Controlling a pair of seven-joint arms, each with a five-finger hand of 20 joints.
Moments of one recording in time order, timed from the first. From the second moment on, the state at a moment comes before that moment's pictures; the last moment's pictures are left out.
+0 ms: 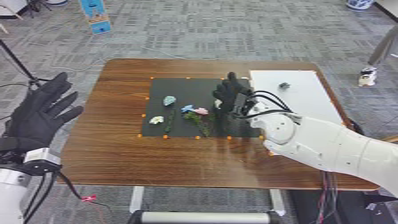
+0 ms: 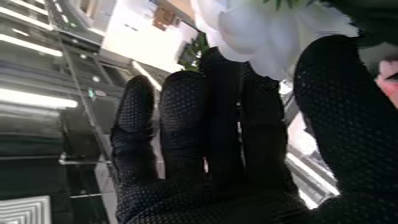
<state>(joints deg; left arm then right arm) 132.4 -55.1 -116.4 -124.2 37.1 -3.0 7.9 -30.1 -52.8 -5.5 -72.5 -138.0 26.1 16.3</state>
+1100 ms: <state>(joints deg) 133.2 -55.5 -116.6 -124.2 37.1 -3.1 8.1 -41.7 -40.7 15.2 -72.7 -137.1 20.6 25.0</state>
